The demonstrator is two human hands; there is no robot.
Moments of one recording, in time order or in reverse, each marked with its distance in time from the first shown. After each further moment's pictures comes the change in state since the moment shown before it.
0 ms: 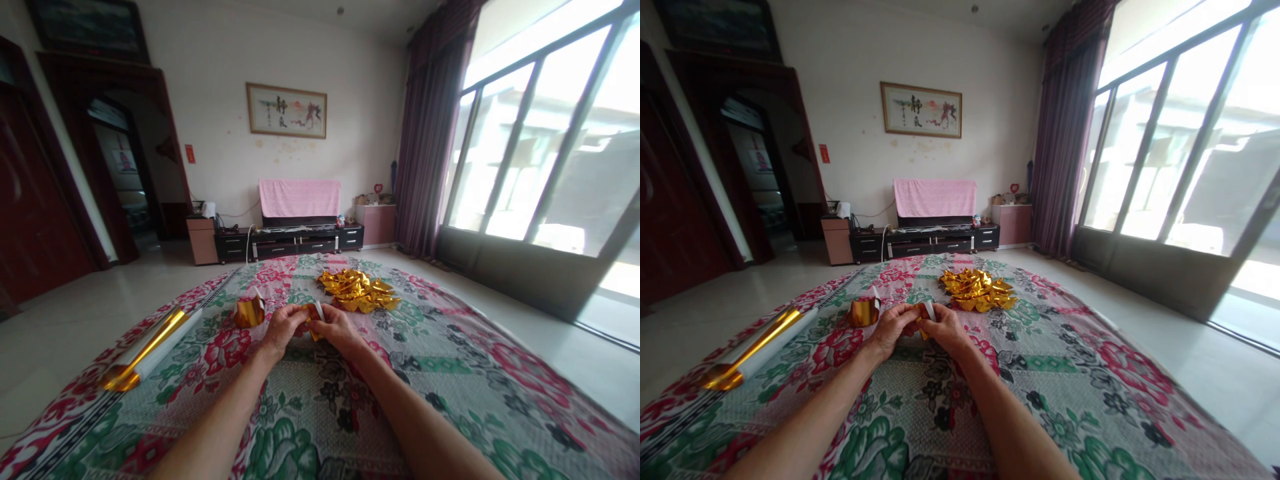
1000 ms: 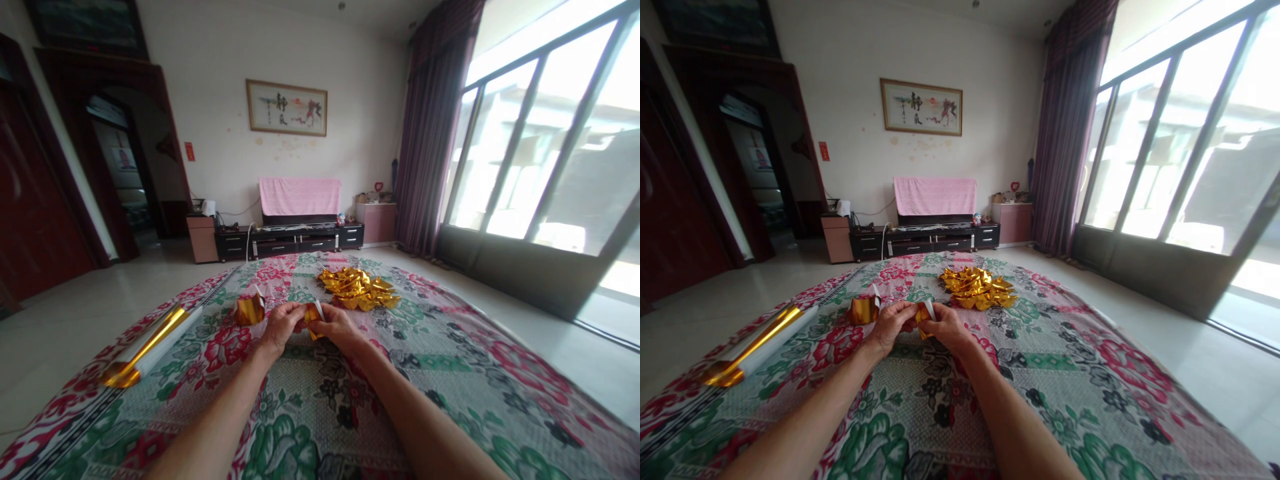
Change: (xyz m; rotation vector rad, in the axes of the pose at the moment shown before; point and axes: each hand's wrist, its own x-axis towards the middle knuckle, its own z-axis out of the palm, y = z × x) left_hand 0.001 0.000 -0.001 0.019 0.036 0.036; right_hand -0.003 -0.007 -0.002 0.029 -0.053 0.065
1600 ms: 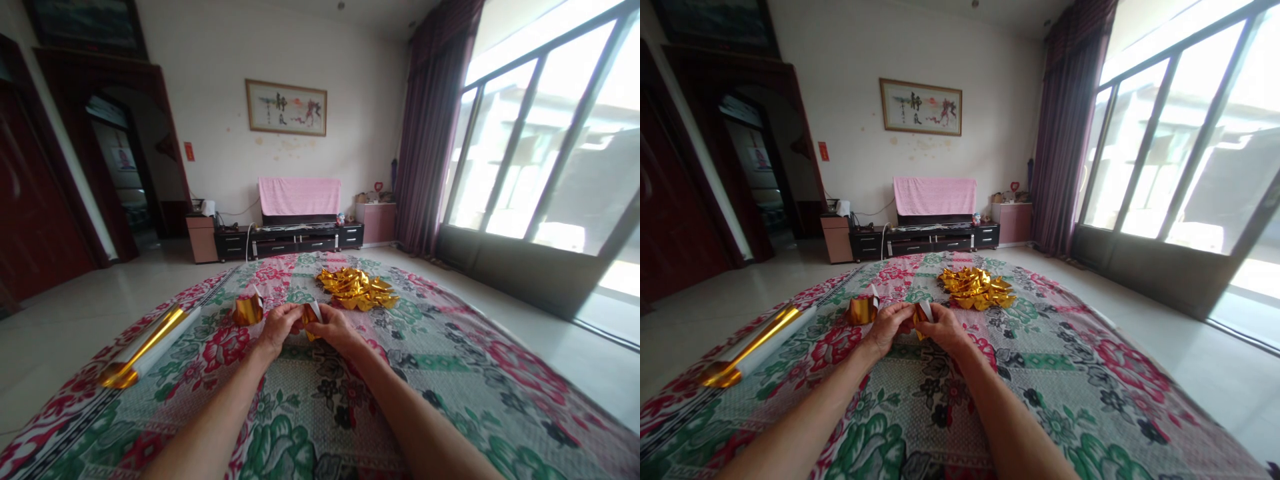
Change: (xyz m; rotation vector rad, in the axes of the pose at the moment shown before) left_hand 0.000 0.000 -0.002 0.003 -0.012 -0.029; right_hand 0.001 0.004 0.001 -0.027 0.021 -0.030
